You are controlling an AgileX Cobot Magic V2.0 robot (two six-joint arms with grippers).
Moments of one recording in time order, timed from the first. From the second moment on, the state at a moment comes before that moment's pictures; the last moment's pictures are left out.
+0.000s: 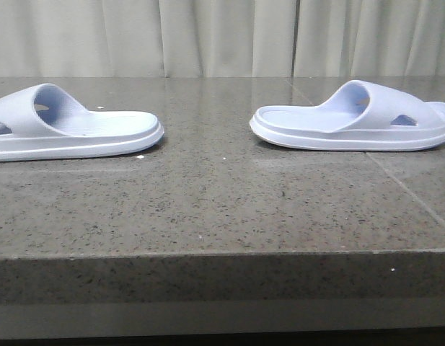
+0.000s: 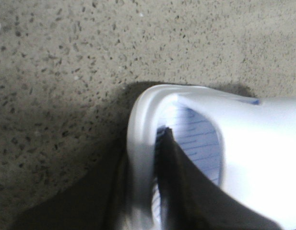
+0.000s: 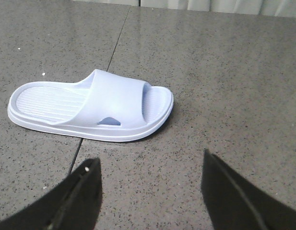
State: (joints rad) left arm 0.32 1.84 -1.30 -0.84 1.14 0.60; right arm 0.07 0.52 -0.58 0.04 0.49 -0.02
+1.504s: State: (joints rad) left arm 0.32 1.43 -0.88 -1.28 1.19 0.97; right arm 0.06 0.65 -0.70 0.04 0.64 0.01
